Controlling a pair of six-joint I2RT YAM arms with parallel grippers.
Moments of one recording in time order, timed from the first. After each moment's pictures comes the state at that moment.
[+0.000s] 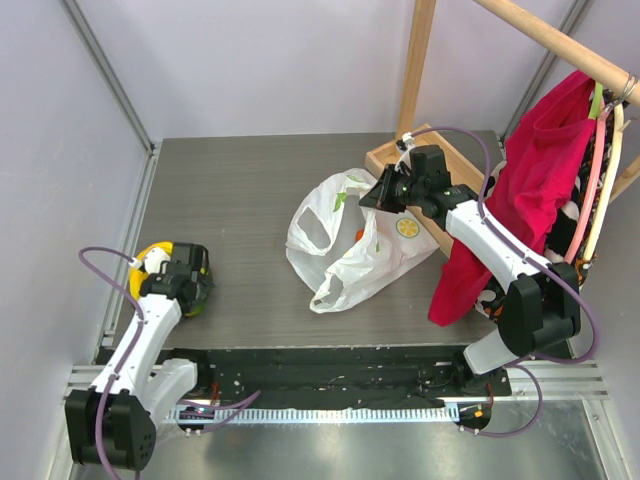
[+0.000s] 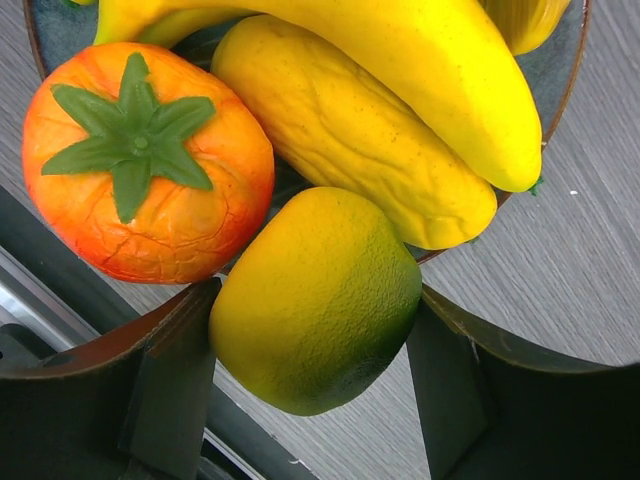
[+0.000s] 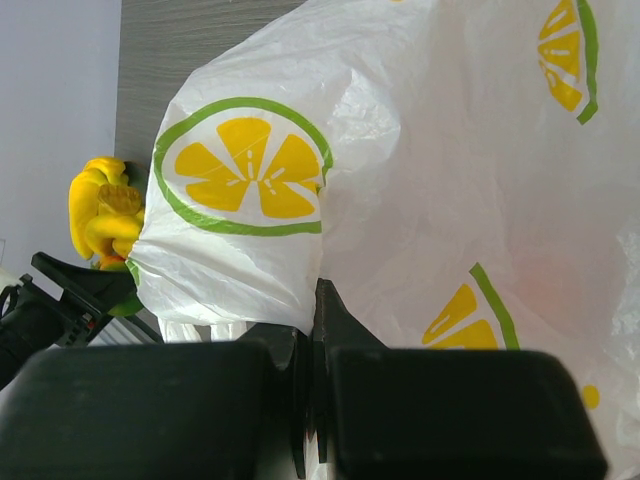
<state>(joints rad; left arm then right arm) -0.09 0.91 0.60 -0.85 -0.46 -0.92 0.34 1.51 1.23 -0.32 -0.38 0.58</state>
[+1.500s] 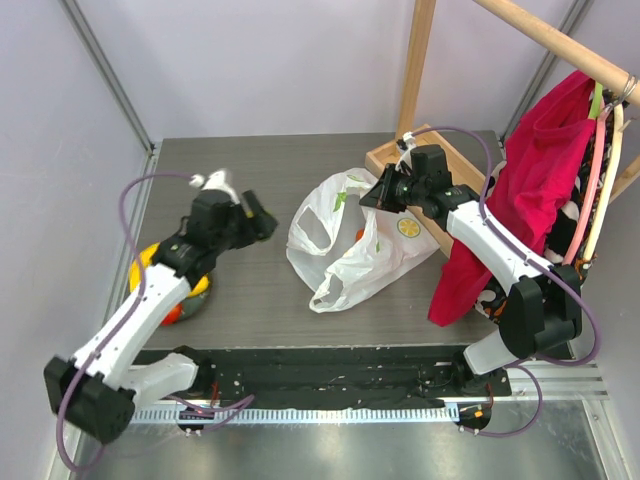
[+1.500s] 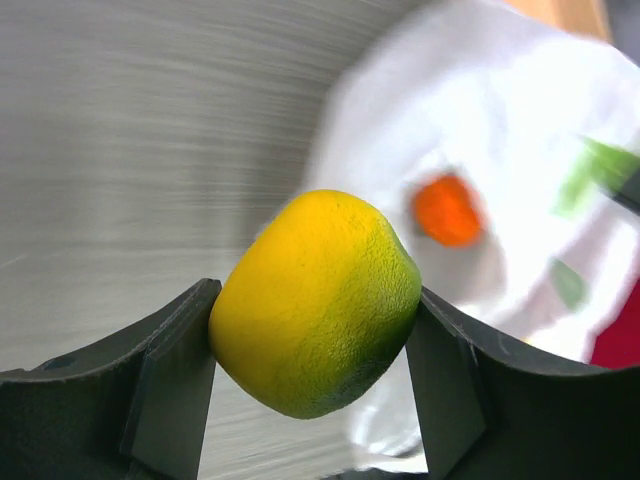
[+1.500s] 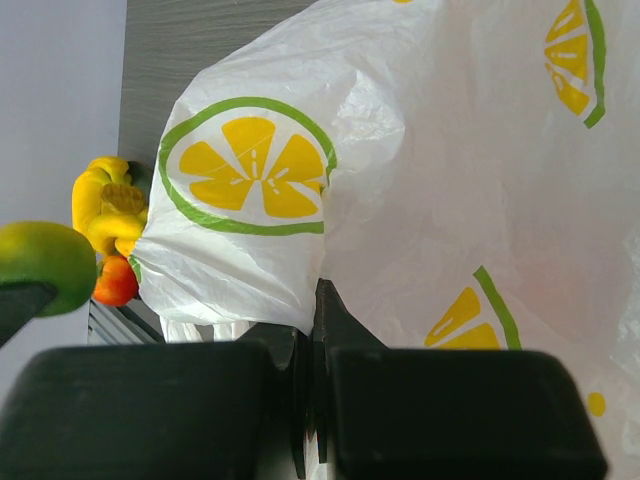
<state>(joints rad) -0.40 1.03 0.96 -0.50 -0.07 -0.68 0.34 1.50 1.23 -0.32 -0.38 0.57</state>
